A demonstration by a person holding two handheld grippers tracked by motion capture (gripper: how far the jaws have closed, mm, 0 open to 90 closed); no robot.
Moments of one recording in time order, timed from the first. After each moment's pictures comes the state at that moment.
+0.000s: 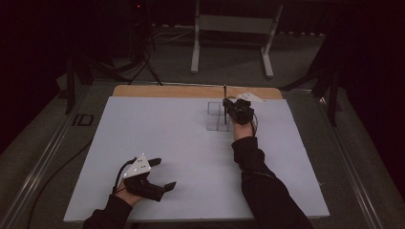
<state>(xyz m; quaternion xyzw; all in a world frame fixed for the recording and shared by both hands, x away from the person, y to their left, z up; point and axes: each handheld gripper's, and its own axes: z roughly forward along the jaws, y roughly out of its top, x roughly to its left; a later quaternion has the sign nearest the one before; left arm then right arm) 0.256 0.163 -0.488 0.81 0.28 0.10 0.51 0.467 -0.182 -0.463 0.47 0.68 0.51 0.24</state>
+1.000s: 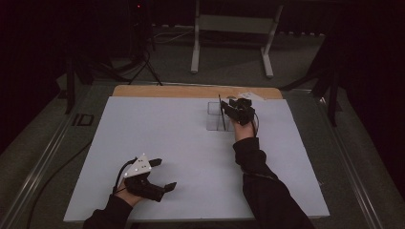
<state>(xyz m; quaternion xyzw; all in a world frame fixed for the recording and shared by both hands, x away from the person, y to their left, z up) 0.256 0.162 -0.488 0.81 0.28 0.09 0.51 0.465 -0.183 -0.457 0.50 0.68 0.49 0.22</state>
